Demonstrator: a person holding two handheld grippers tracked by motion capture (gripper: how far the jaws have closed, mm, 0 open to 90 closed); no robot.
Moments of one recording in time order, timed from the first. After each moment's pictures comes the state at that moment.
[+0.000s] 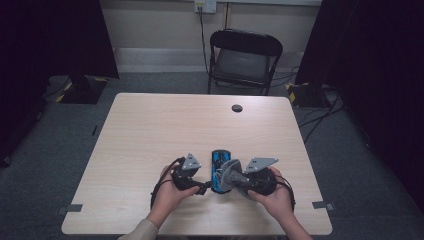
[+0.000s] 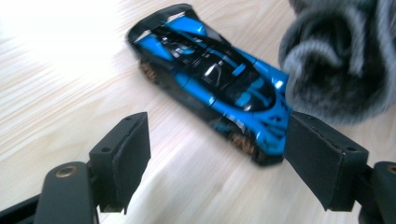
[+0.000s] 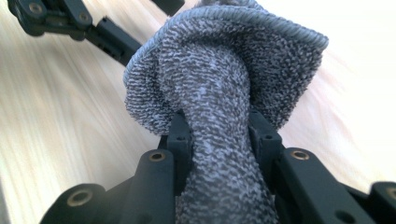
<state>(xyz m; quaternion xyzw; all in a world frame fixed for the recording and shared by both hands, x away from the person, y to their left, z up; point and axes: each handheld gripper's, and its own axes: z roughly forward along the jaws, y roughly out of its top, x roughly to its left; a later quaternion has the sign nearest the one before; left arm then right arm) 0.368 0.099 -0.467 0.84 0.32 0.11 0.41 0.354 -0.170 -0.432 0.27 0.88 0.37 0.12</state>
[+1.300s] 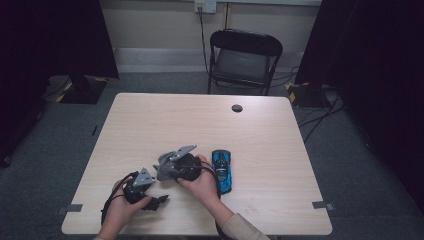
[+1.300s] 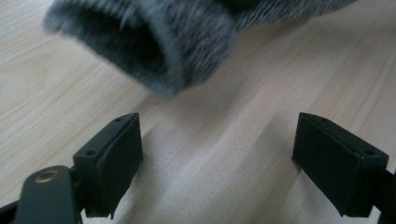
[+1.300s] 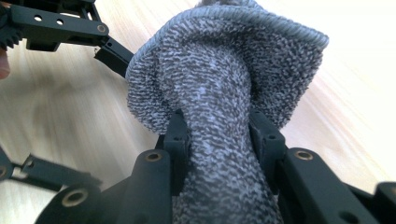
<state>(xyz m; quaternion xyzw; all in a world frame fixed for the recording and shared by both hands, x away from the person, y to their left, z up) 0.336 0.220 -0.496 0.86 0.33 0.13 0.36 0.398 0.026 -0.456 0.24 0.90 0.36 0.09</state>
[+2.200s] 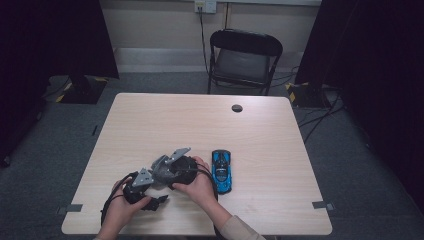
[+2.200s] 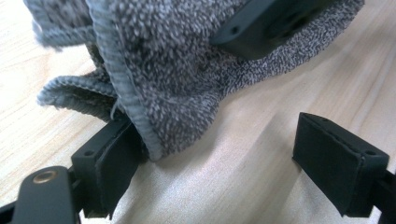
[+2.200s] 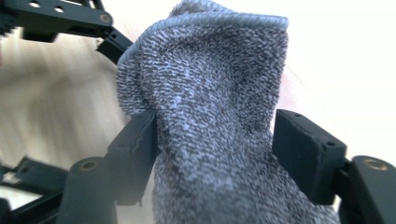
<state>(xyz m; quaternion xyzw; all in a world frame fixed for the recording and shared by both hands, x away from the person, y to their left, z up) 0.335 0.220 -0.496 0.86 0.33 0.13 0.36 0.394 0.034 -0.460 0.23 0.90 0.34 0.10</state>
